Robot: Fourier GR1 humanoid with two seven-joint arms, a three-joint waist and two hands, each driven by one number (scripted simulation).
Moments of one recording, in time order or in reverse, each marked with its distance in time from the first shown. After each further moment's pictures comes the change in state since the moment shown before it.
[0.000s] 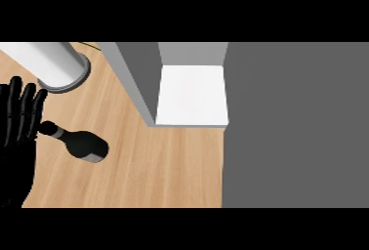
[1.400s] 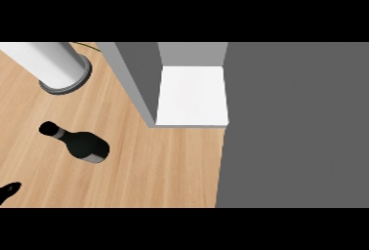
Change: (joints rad) left arm 0.277 0.392 0.148 -0.178 1.149 -0.621 0.188; right arm 0.080 -0.049 0.142 -0.319 -0.135 0.089 0.367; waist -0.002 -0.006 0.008
